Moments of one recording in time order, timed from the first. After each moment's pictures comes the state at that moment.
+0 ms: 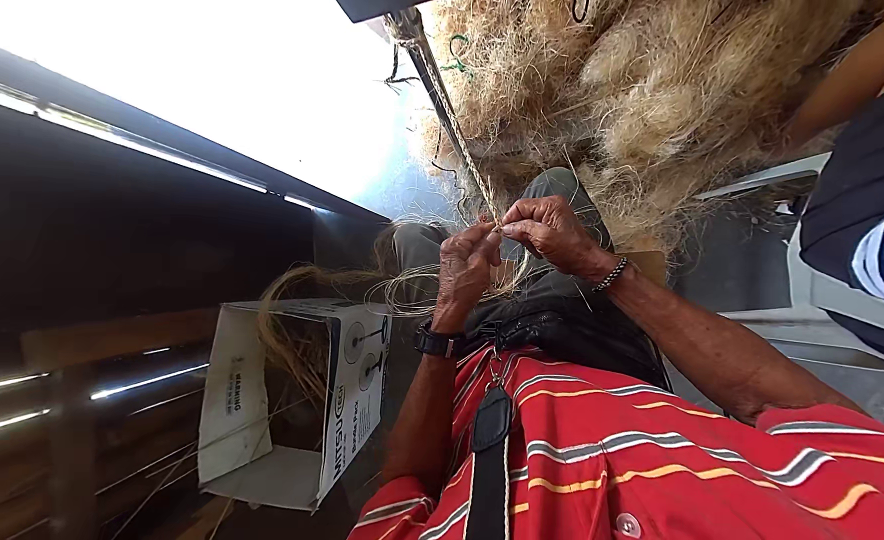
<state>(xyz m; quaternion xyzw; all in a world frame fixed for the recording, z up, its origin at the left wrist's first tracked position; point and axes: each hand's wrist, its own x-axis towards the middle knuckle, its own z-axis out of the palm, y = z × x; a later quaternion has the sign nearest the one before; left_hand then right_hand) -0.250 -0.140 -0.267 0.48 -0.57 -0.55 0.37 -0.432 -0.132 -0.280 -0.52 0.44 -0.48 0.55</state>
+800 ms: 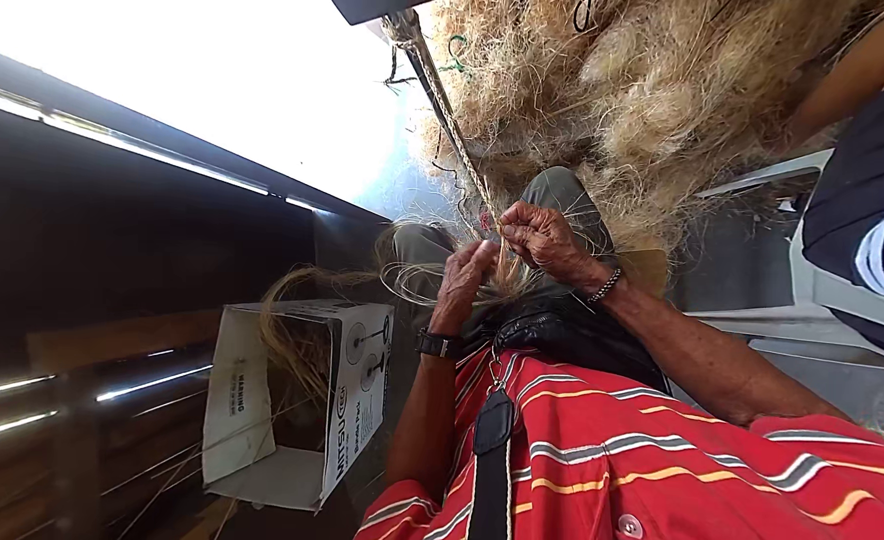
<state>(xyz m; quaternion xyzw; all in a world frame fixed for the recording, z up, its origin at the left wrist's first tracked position) -0.233 -0.130 -0.288 0.53 -0.49 -0.64 0.25 -0.422 -0.124 -0.291 -0.47 0.41 -0.49 0.61</state>
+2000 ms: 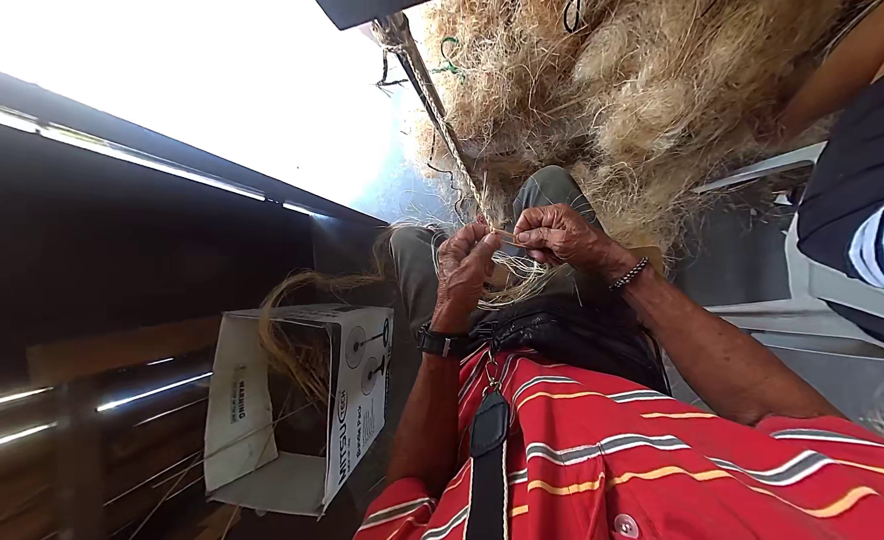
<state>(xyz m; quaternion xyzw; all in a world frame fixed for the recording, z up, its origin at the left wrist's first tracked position) -0.254 -0.133 -0.271 0.44 -0.51 -0.63 0.39 -0.467 -0.124 -0.296 -0.50 0.38 -0.41 0.67</state>
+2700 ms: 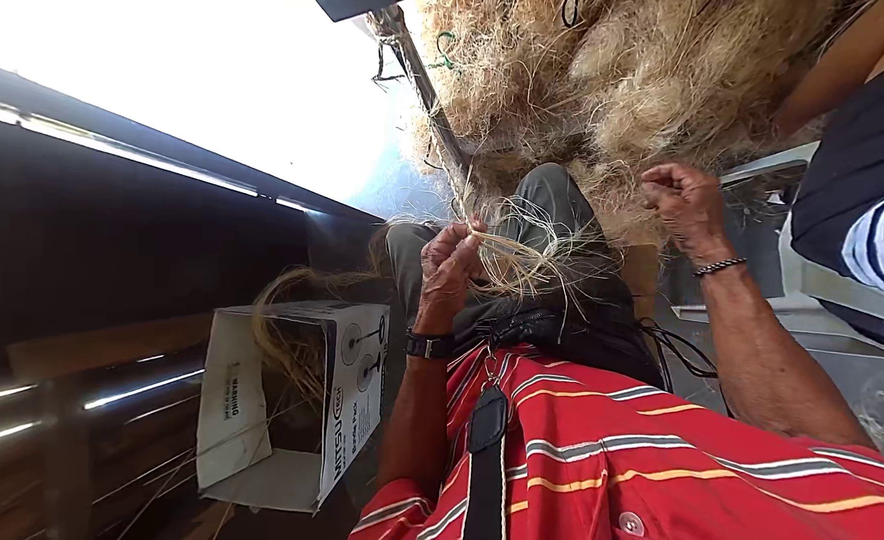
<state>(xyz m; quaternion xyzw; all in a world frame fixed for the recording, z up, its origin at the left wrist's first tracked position) -0.233 -0.136 -0.280 0.33 -0.43 -0.71 0.45 -0.600 -0.104 -0.334 -0.47 0.71 -0.41 0.32</state>
